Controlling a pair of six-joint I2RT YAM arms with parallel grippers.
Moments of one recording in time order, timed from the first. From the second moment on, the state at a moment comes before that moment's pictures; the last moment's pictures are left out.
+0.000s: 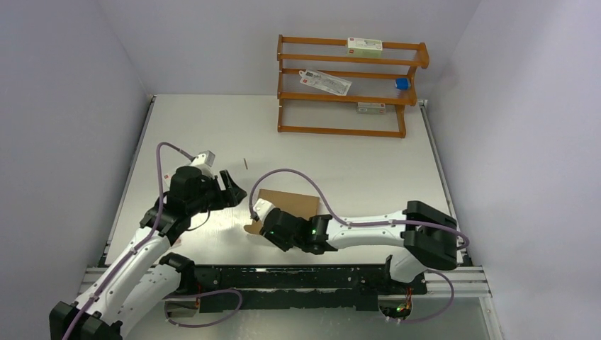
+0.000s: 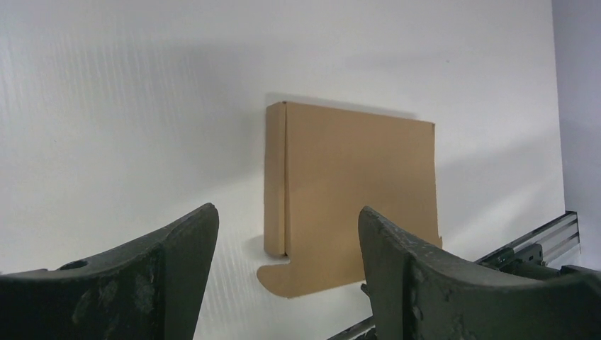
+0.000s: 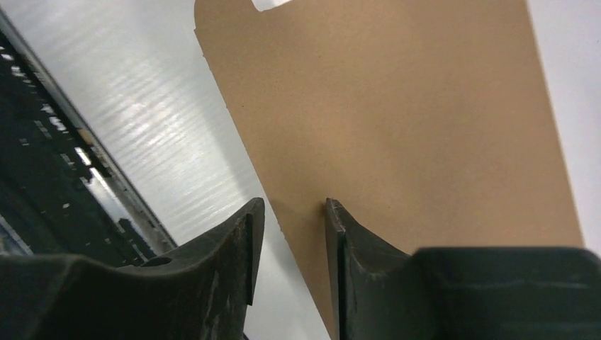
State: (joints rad) left arm -0.38 0.74 0.55 -0.36 0.14 -0.57; right arm 1.31 1.51 0.86 -0.19 0.26 0.11
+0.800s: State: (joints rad) left arm -0.48 1.11 0.45 -0.11 0.18 -0.59; right arm 0.89 1.14 0.59 -0.26 0.31 0.58
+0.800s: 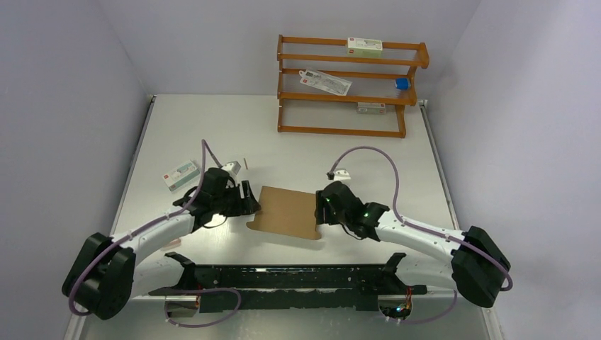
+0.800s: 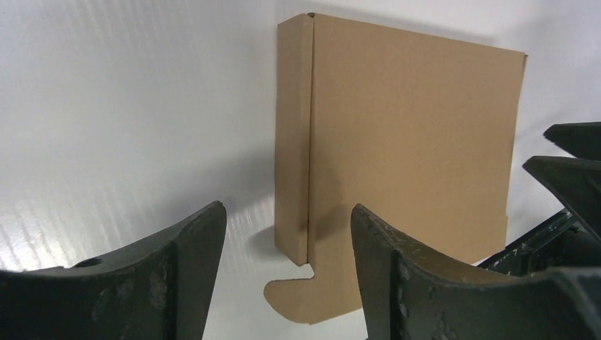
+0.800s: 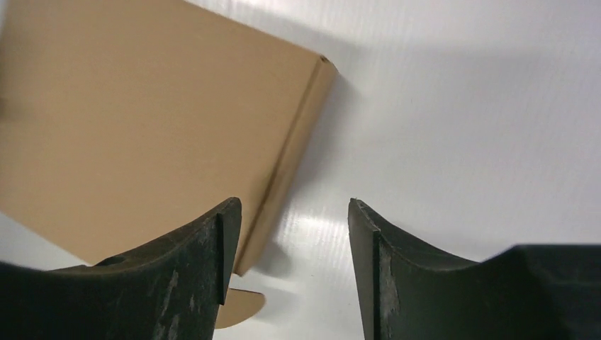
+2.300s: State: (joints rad) left arm -0.30 0.96 0.55 -0.04 0.01 -0.60; right arm 1.03 1.40 0.81 -0.03 0.23 0.04
